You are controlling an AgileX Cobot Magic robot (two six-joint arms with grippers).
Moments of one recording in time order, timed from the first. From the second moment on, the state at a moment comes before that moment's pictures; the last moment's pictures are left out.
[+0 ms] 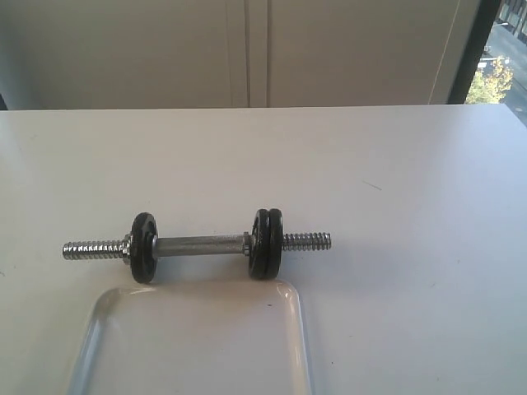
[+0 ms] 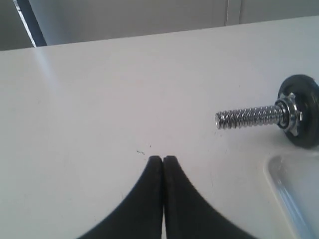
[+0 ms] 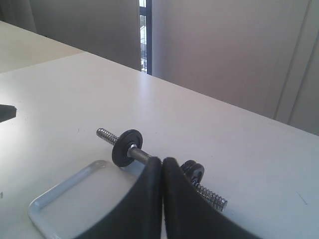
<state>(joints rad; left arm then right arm) -0.01 0.00 0.02 -0.16 0.31 0.23 0.28 0.28 -0.64 0.68 0.77 -0.63</state>
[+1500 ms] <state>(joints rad) -0.02 0.00 0.02 -0.21 0.42 0.28 0.28 0.28 -0.64 0.68 0.77 -0.63</state>
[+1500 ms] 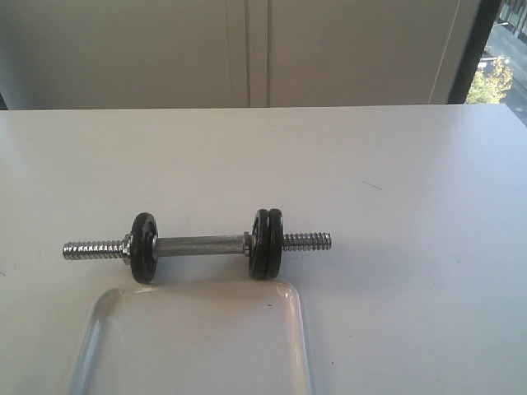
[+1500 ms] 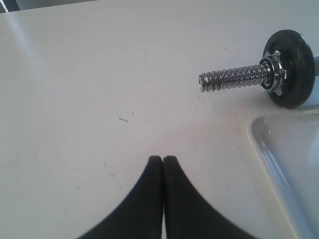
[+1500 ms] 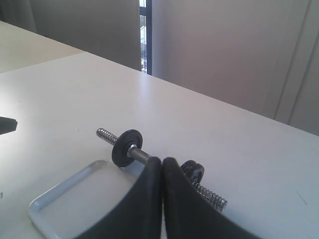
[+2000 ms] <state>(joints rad) -0.02 0.00 0.02 -0.21 0.41 0.28 0.28 0.28 -0.64 0.68 0.77 -0.63</state>
